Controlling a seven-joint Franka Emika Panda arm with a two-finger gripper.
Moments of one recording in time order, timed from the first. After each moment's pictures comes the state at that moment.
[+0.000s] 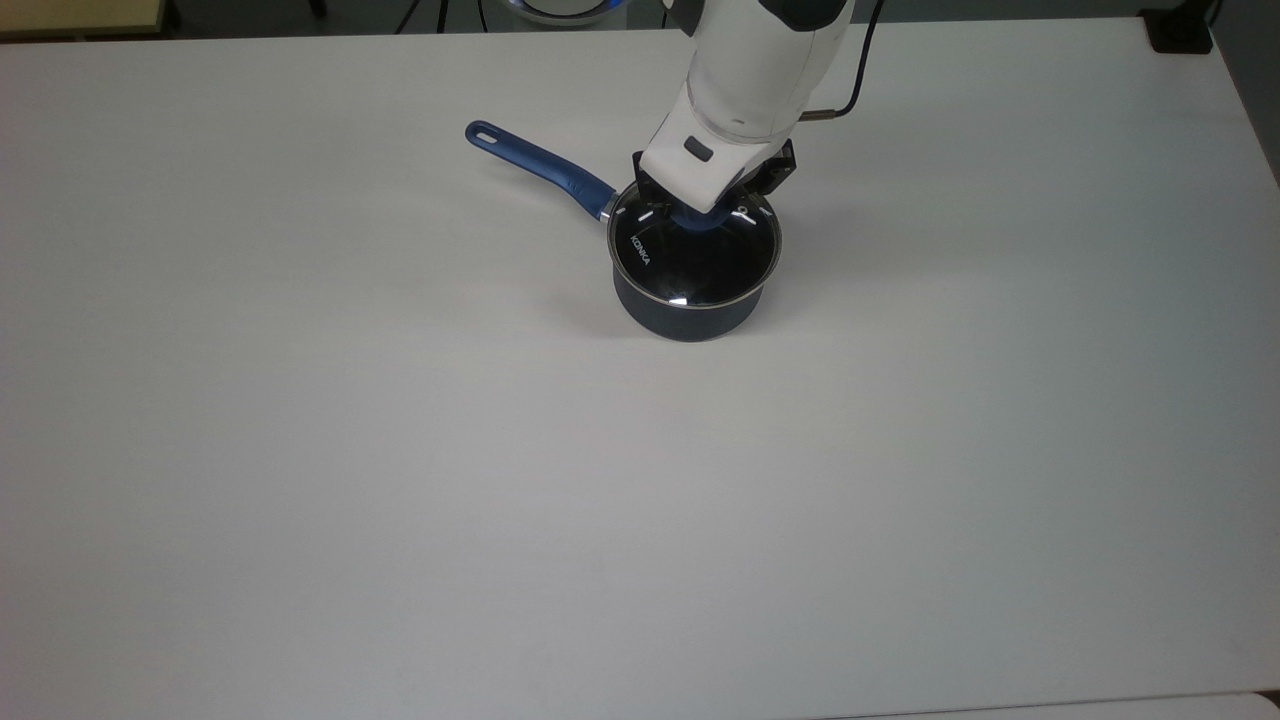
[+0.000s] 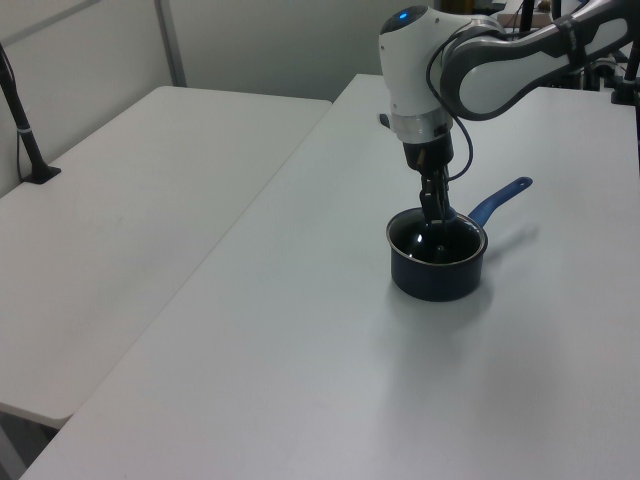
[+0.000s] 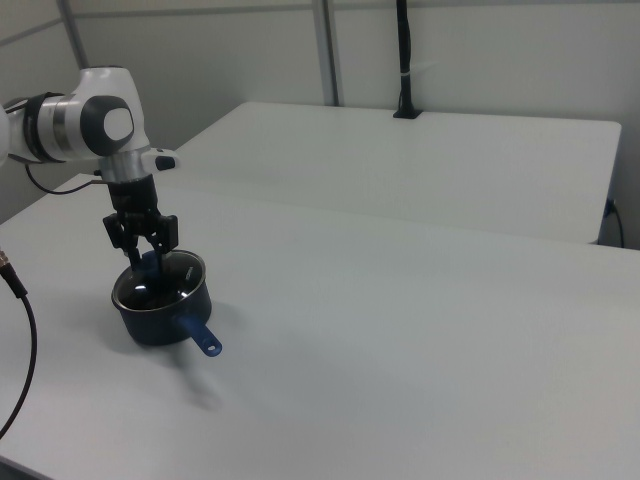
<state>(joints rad) 0.31 0.29 0.01 -1.68 -0.05 1.77 0.15</state>
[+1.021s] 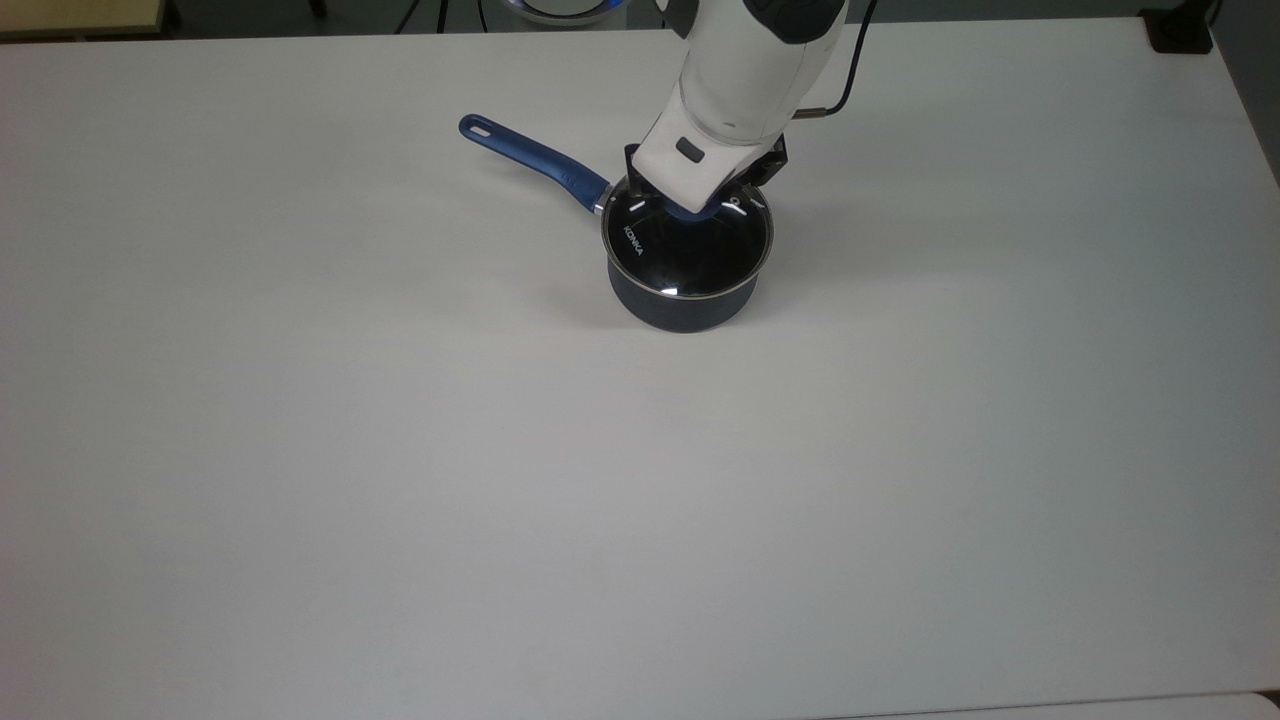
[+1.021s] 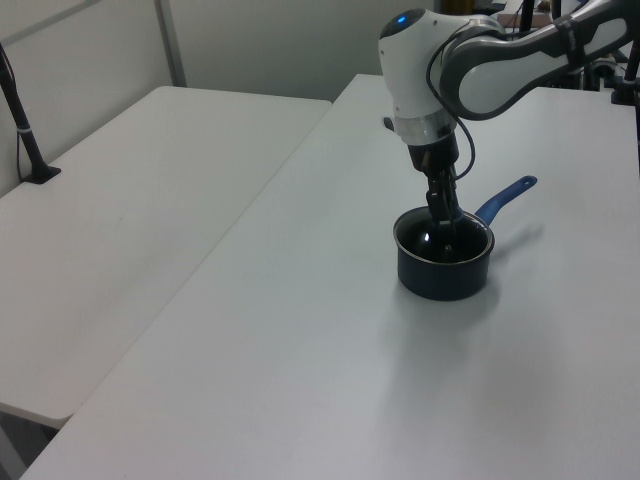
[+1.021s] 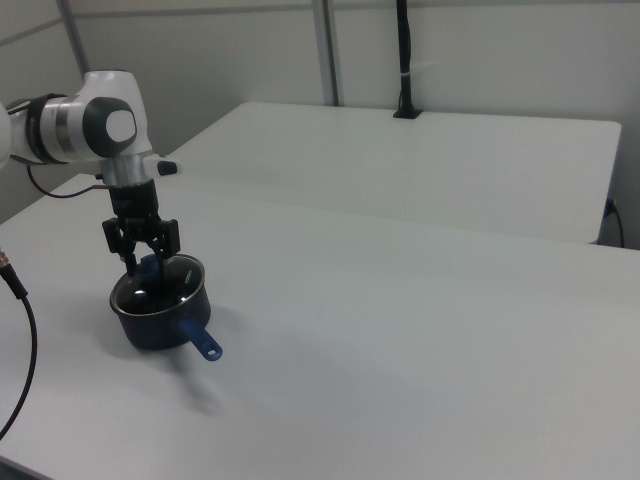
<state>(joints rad) 0.31 0.29 0.00 -1.69 -0.05 1.72 0.15</state>
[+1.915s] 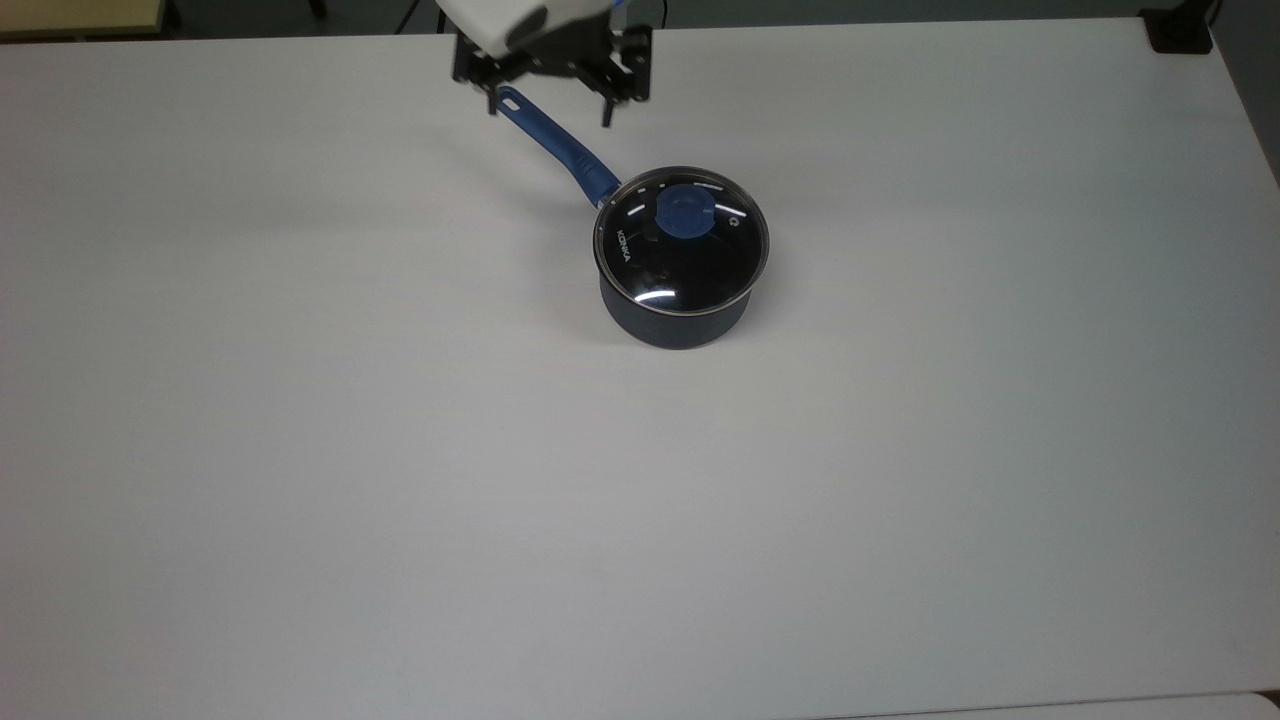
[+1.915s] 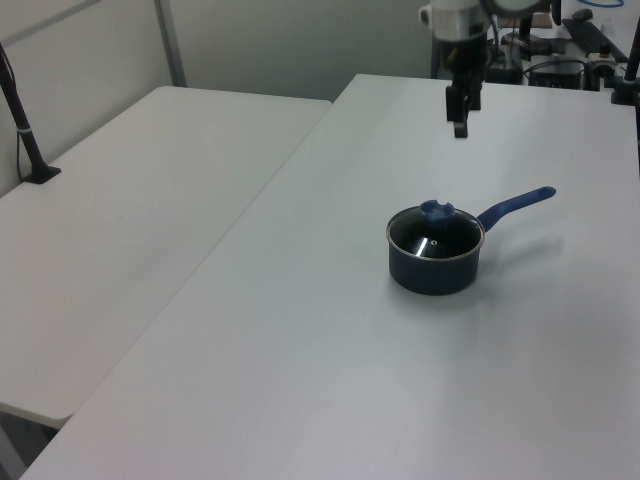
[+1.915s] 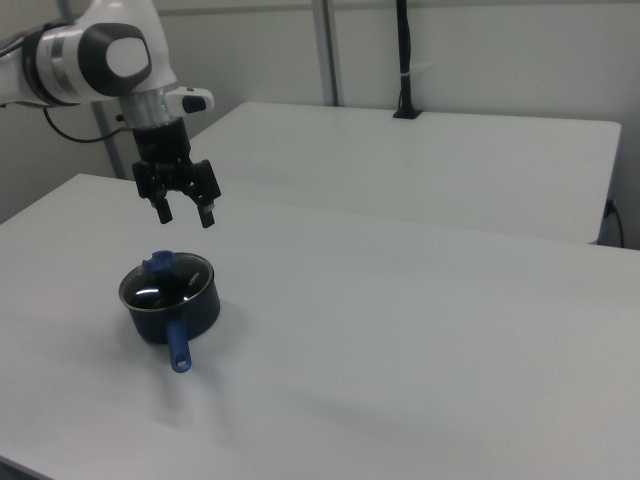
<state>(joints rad) 0.15 0.08 -0.03 -1.67 -0.13 1.63 0.14</state>
